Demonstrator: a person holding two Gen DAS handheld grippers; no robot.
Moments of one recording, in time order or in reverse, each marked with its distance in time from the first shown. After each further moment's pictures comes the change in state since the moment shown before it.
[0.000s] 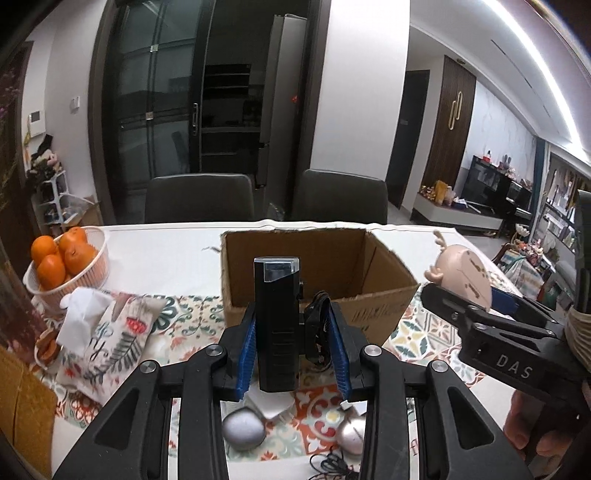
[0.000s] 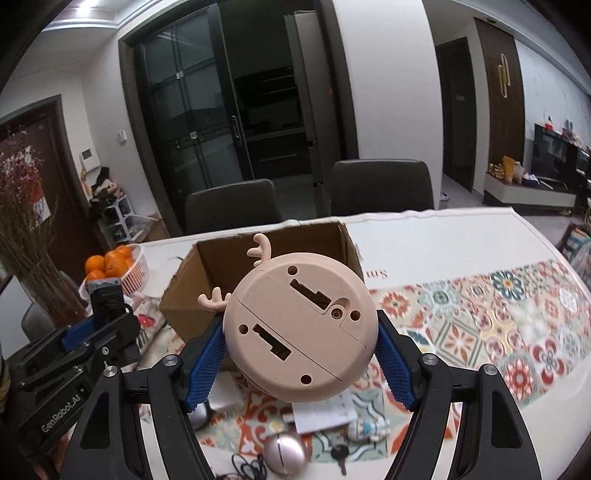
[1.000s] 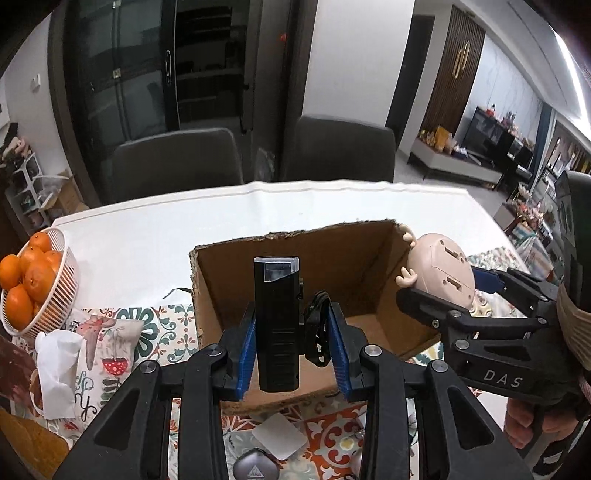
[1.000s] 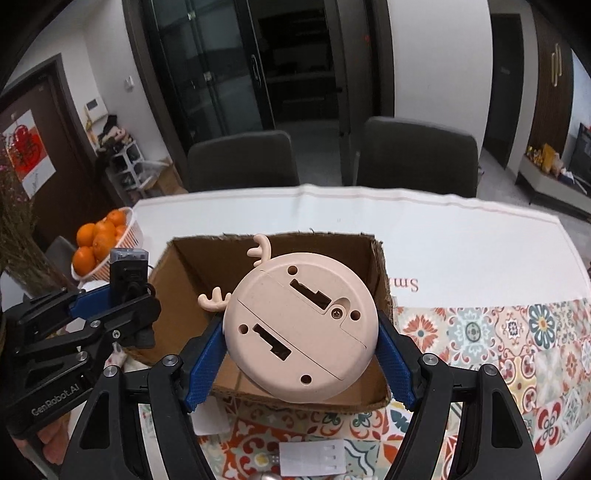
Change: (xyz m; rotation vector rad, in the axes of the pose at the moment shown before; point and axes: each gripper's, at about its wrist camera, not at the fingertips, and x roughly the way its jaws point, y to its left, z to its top) left arm 0.115 0.009 0.074 0.037 0.288 -0.029; right arm 0.114 -0.008 0.070 -0.078 0.274 0.073
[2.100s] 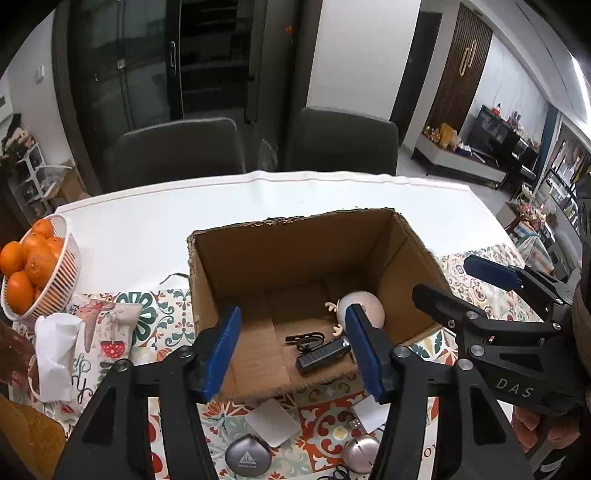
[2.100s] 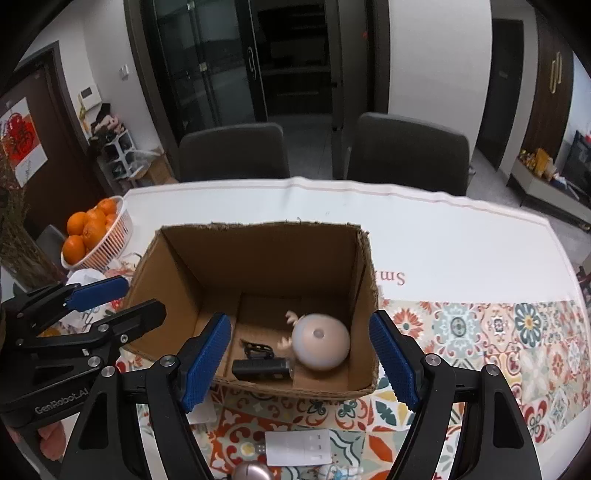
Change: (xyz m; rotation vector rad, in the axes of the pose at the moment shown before) left arm -0.013 -0.004 -0.014 -0.024 0.011 0.008; right arm -0.014 0.002 -0.008 -0.032 0.004 -0.059
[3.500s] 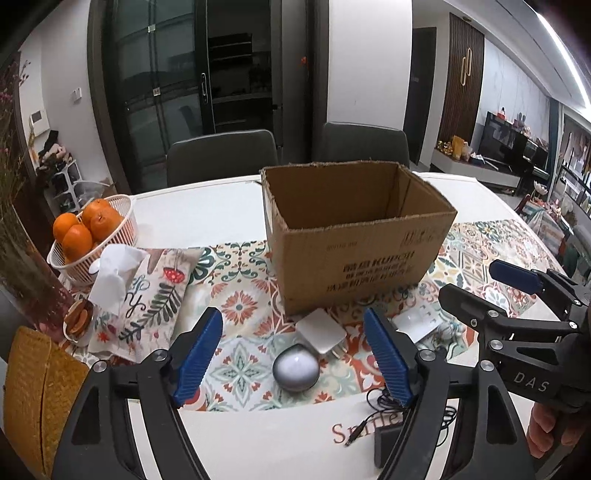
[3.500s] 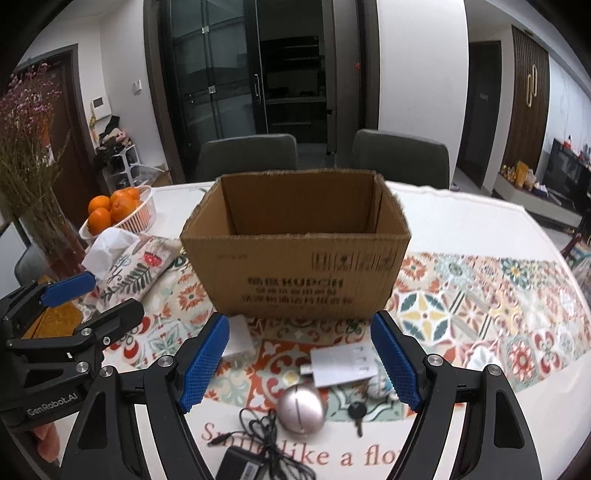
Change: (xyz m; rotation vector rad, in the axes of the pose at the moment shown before) left arm -0.069 0.022 -0.142 0.040 -0.140 0.122; right arm -0.061 0.065 -0.124 0.011 -0.128 -0.043
